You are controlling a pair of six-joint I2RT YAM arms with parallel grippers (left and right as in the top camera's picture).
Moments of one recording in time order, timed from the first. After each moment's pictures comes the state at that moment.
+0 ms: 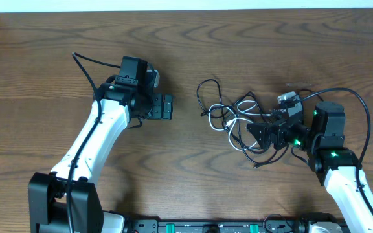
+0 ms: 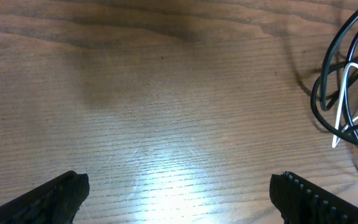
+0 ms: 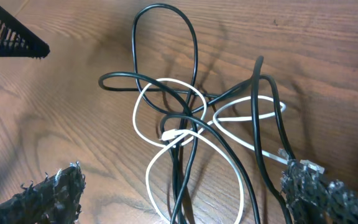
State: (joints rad) left arm -0.20 1.58 1.14 -0.79 0.17 -0.15; right arm 0.02 1.13 0.53 -0.15 -0.67 -0.03
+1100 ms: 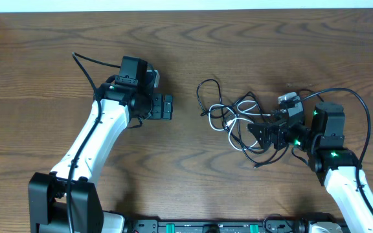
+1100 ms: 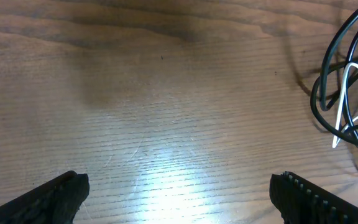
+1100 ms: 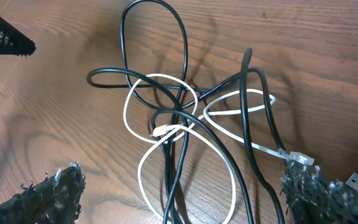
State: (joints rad) left arm -0.20 1.58 1.14 -0.79 0.17 -0.15; right arm 0.02 1.13 0.53 -0.17 -0.64 -0.03
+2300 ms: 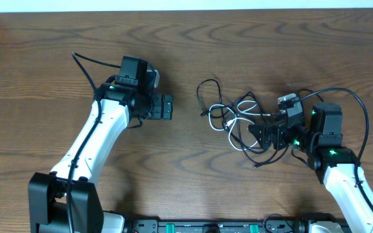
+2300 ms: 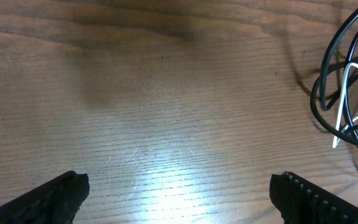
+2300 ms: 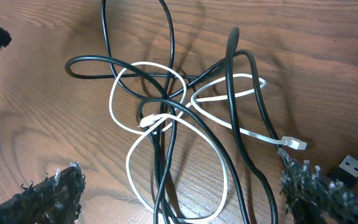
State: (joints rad) left arm -0.20 1.58 1.14 -0.79 0.17 -0.15; right arm 0.02 1.16 0.53 -0.19 -0.60 -0.03
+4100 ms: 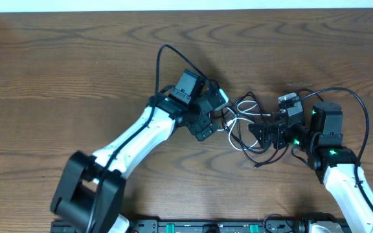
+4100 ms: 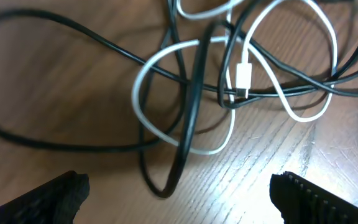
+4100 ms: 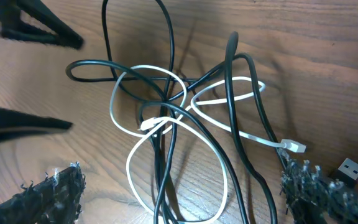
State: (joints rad) left arm -0.56 1.70 1.12 -0.53 0.25 0.43; right arm 0.02 1.16 0.53 -0.18 -0.61 -0.02
